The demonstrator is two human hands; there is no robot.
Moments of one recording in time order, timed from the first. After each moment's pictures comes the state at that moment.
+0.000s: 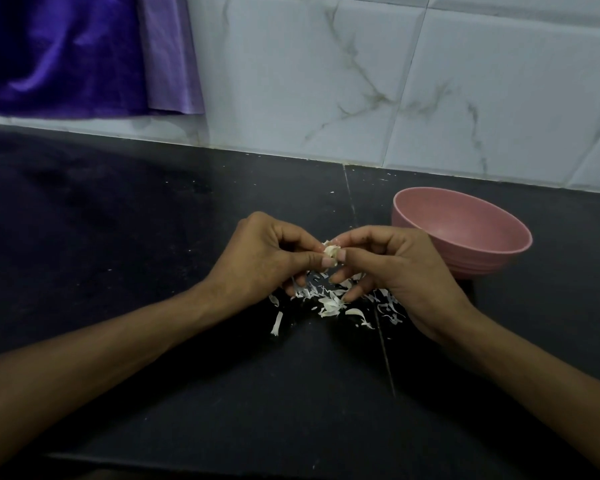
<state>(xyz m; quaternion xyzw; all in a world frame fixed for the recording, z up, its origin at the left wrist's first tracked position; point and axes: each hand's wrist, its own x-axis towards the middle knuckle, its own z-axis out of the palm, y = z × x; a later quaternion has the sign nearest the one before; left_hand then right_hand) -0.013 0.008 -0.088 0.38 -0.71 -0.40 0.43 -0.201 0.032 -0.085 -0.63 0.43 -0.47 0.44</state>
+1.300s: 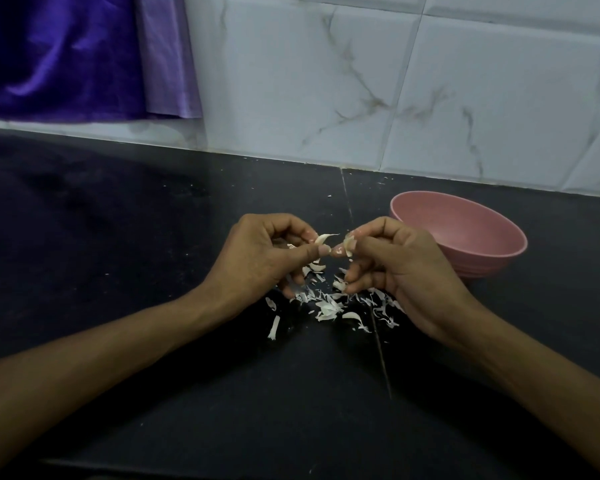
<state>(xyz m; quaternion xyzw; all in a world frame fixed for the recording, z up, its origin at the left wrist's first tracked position) -0.014 0.004 -0.093 0.37 -0.68 -0.41 0.49 -0.200 0.031 -0.076 -0.53 0.43 -0.52 0.51</state>
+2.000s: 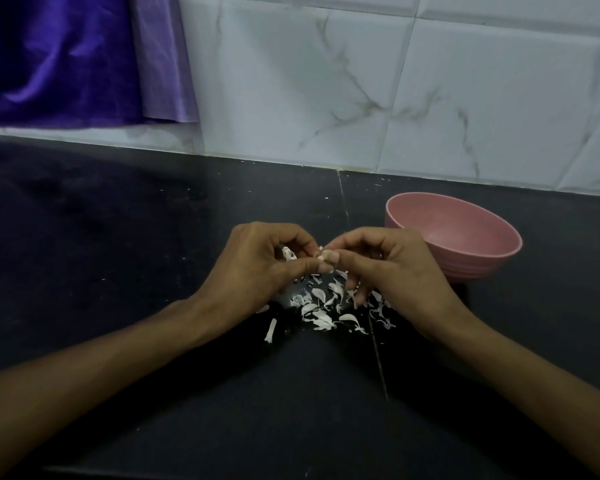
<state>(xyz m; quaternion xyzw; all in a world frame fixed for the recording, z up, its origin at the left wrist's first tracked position) -0.015 0.012 -0.087 0.39 -0.77 -0.25 0.44 -0.203 0.029 -0.084 -0.68 0.43 -0.47 0.35</state>
